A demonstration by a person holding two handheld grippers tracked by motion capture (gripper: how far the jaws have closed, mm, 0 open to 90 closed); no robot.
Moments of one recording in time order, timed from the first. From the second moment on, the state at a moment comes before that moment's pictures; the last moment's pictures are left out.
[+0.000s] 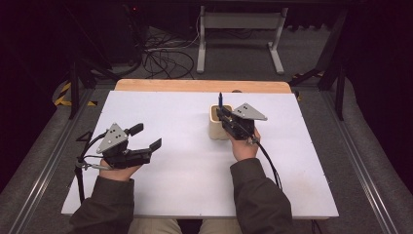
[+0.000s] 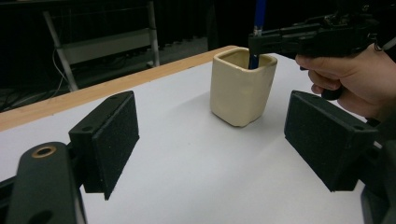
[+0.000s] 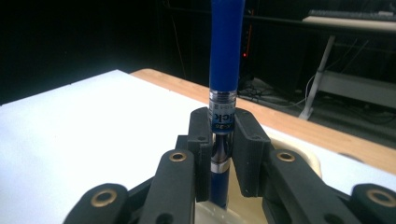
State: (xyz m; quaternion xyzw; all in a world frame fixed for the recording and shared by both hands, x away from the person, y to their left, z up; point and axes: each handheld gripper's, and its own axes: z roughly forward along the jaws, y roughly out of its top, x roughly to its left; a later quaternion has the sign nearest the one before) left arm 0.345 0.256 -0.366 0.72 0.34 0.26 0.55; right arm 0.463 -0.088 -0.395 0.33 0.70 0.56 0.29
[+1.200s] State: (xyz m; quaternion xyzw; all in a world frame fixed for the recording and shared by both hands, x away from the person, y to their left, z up) left arm 0.346 0.255 -0.368 0.72 0.34 0.25 0.54; right arm 0.468 -0.090 -0.407 0.36 0.71 0.55 0.26
